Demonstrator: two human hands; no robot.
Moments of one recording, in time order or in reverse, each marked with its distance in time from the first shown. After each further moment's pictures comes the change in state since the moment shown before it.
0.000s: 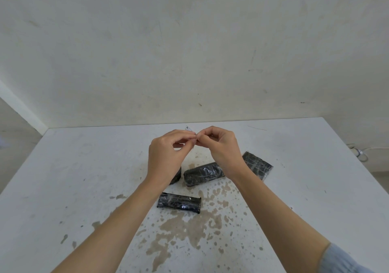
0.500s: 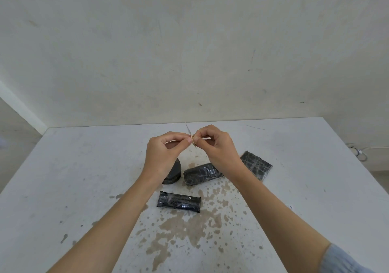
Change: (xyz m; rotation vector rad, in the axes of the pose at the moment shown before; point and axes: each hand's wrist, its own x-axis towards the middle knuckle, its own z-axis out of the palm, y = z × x) left_hand 0.002 -0.005 -0.006 -0.331 -0.051 -0.331; right_hand -0.001 0.006 0.002 -0.206 -0.052 -0.129
